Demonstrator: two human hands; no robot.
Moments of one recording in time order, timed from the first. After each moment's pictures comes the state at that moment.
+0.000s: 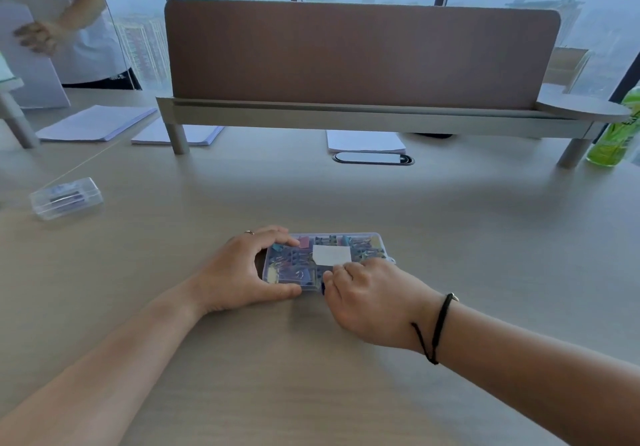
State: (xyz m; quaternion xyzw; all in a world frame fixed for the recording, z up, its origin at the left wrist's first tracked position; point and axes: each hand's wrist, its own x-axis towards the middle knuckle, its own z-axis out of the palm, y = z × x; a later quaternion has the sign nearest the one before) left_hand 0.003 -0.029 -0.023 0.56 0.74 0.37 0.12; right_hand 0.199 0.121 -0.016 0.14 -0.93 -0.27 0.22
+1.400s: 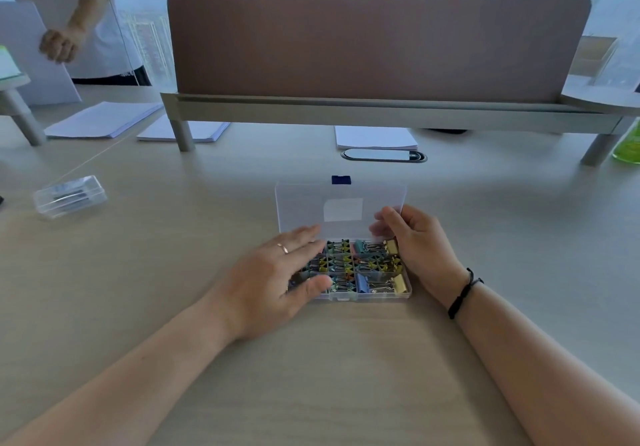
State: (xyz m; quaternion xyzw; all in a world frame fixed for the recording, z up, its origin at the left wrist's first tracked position) left_hand 0.033 -0.020 -0.022 0.61 0.77 0.21 -0.01; right_hand 0.167 0.193 -0.021 -0.28 -0.74 0.53 0.31
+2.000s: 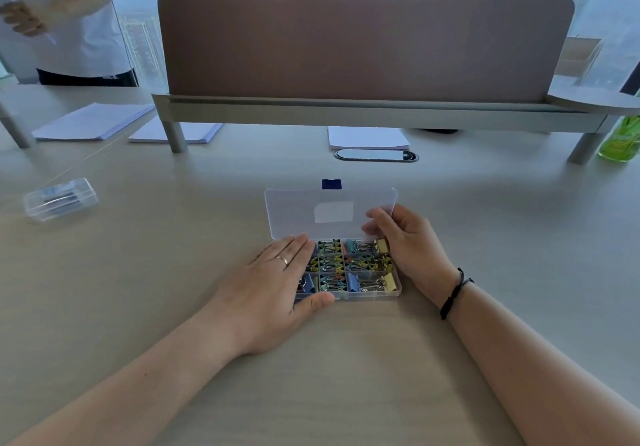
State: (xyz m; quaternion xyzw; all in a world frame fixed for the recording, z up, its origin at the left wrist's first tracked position) left_hand 0.053 -0.019 -0.022 0.58 0.81 0.06 -0.03; right_hand 0.173 0.188 -0.020 -0.27 -0.75 0.52 0.30
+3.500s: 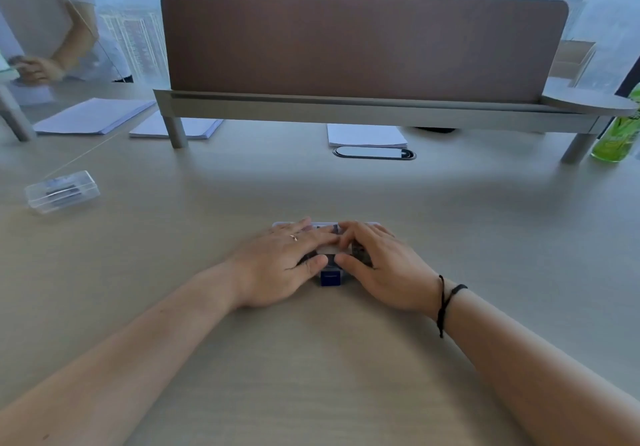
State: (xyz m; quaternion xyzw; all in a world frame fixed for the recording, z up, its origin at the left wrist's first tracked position) left_hand 0.026 0.005 -0.014 0.63 0.76 0.11 0.08; right_hand 0.190 0.158 -0.018 -0.13 -0.96 0.21 0.14
